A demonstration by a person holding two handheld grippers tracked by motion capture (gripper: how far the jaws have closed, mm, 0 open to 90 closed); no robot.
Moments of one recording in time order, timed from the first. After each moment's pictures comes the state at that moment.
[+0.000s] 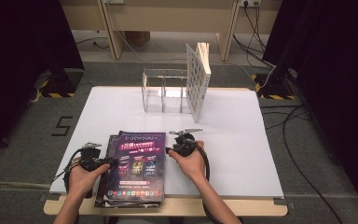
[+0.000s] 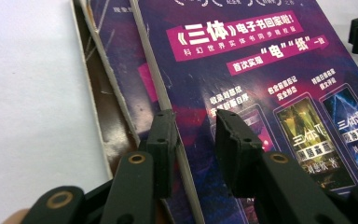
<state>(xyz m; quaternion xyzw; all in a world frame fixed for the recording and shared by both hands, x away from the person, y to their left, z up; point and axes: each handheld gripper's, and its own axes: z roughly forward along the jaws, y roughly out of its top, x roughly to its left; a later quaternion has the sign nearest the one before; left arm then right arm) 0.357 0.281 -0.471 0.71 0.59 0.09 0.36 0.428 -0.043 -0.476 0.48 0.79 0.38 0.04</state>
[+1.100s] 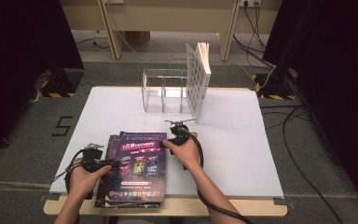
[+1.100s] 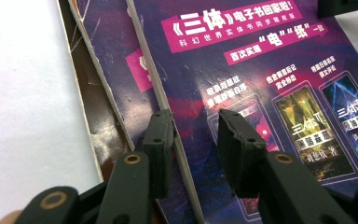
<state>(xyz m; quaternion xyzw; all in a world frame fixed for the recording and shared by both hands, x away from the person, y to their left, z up) 0.354 0.277 -0.470 0.73 0.59 0.08 0.35 0.467 -0.024 -0.476 0.50 0.78 0.37 -0.02</state>
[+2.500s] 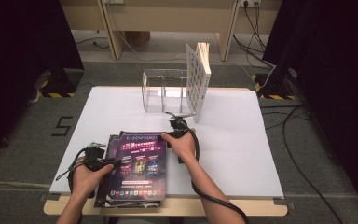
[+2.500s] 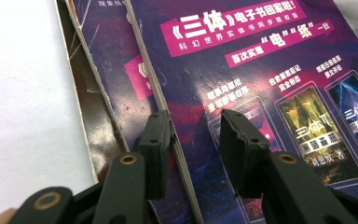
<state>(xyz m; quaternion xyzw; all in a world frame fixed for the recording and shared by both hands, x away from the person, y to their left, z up) 0.358 0.271 -0.469 0.73 0.59 0.09 0.34 0.492 -0.017 -0.481 0.55 0.75 0.37 -0.06</state>
